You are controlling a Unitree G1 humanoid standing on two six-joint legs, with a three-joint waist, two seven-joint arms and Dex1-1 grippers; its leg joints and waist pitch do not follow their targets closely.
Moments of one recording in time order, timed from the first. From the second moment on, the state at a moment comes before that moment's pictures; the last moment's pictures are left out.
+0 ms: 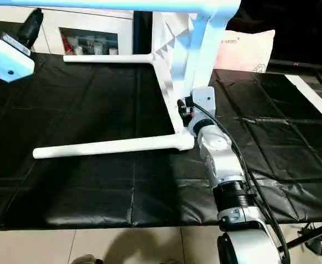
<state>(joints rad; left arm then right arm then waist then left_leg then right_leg) -0.59 0.72 0.07 -0.07 0.47 -0.22 -0.14 -0.61 -0.14 -0.01 0.49 0.08 0.16 0.12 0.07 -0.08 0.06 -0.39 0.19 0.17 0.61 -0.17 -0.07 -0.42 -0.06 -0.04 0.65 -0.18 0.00</state>
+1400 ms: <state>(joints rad) -0.47 0.44 0.30 -0.15 0.09 0.08 -0.18 -1.07 -0.52 0.01 0.45 0.00 0.12 0.45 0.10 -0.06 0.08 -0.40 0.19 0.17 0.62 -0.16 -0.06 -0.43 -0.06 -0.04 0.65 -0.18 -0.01</state>
